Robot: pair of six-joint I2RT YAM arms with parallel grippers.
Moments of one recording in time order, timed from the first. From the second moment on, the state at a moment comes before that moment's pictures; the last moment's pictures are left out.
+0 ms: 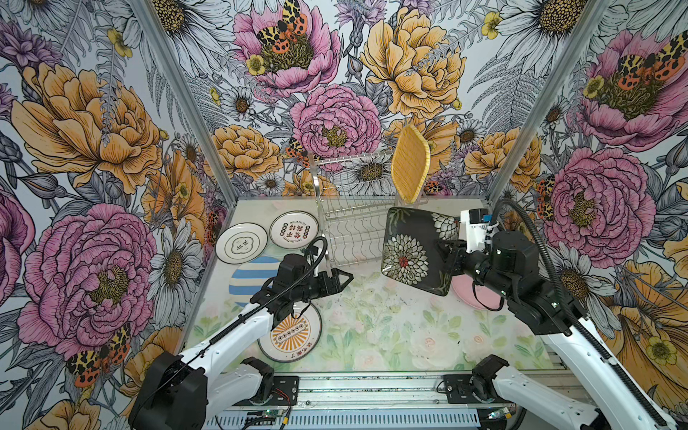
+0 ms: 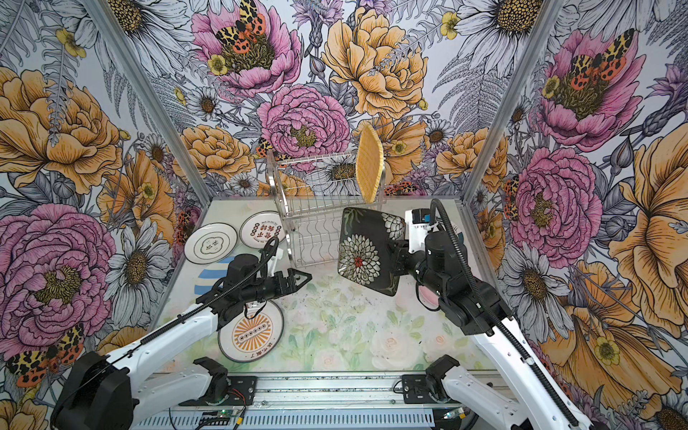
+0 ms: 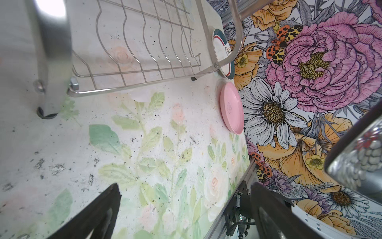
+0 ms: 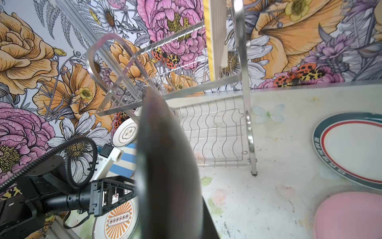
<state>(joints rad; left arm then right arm) -0.47 1.10 0.57 -0.07 0.47 -0.76 0.53 0.86 1.19 -0.69 0.00 0.40</state>
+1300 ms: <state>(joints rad) -0.50 1.14 0.58 -0.03 0.41 -0.76 0.72 1.64 1.78 0.11 0.77 -0.24</state>
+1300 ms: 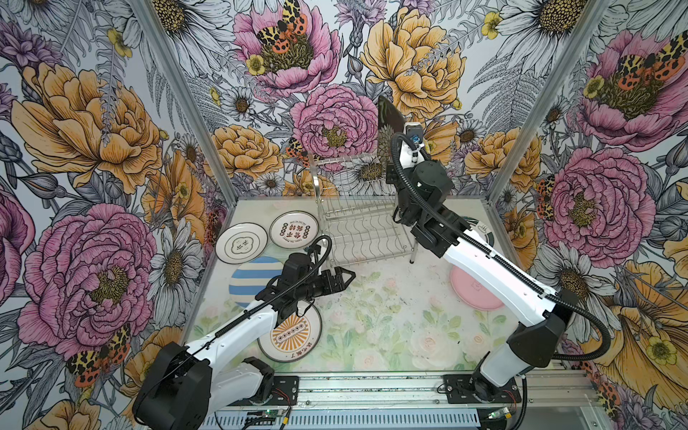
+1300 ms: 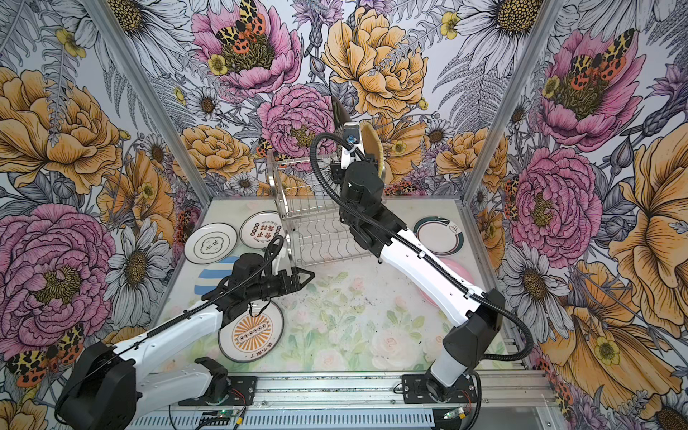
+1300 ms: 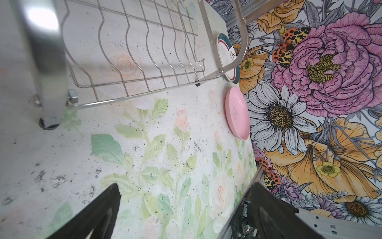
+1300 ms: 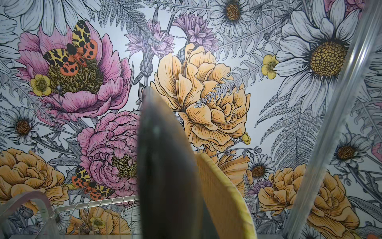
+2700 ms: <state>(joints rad) -0.45 1.15 0.54 0.03 0.42 -0.76 0.61 1.80 1.81 0.08 0.78 -0.13</state>
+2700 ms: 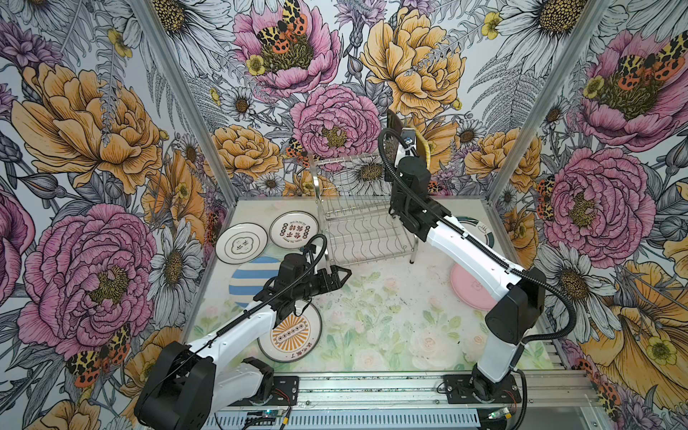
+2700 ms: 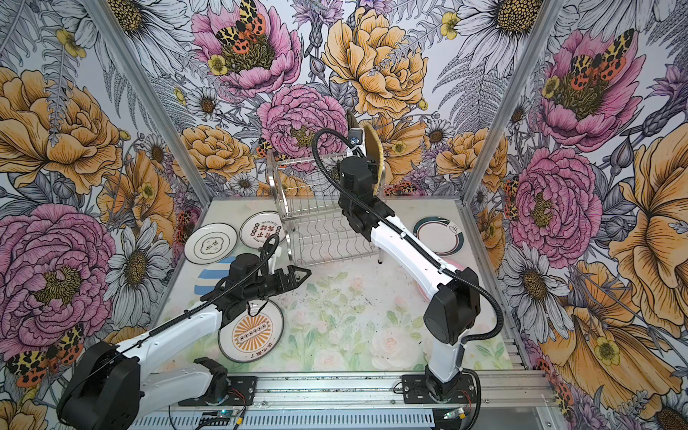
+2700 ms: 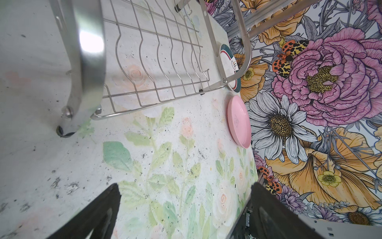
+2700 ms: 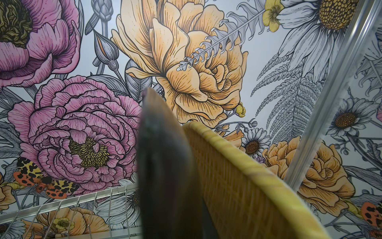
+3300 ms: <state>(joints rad) -0.45 1.15 0.54 0.03 0.43 -0.76 0.60 1.78 1.72 0.13 0.75 -0.08</state>
